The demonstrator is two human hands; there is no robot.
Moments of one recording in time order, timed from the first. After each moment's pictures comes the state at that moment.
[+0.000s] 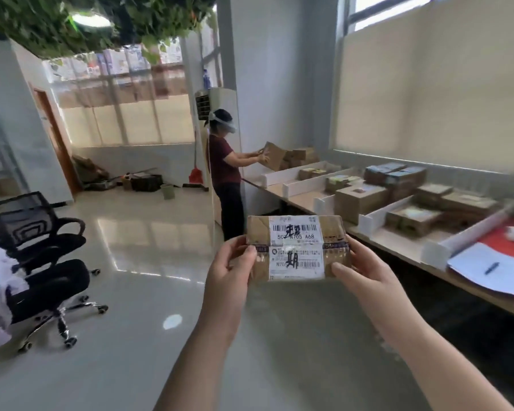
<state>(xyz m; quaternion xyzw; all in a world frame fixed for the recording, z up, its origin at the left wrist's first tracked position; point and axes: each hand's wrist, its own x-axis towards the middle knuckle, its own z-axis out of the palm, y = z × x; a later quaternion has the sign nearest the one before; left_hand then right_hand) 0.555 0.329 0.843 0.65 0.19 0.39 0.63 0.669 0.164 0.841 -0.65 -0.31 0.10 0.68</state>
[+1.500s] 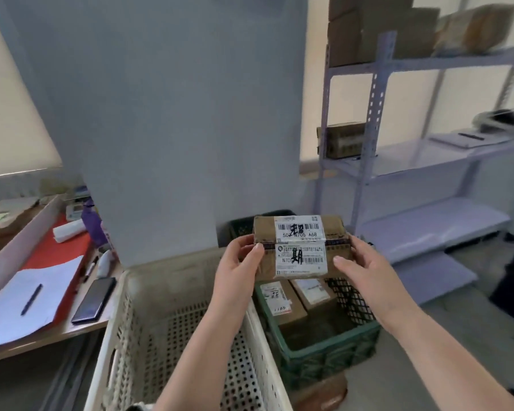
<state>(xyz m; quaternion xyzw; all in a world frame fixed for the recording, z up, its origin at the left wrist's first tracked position) 0.882 -0.425 0.775 0.64 -0.21 -0.21 0.71 0.743 -0.575 0.772 -0.72 0.25 -0.29 0.58</state>
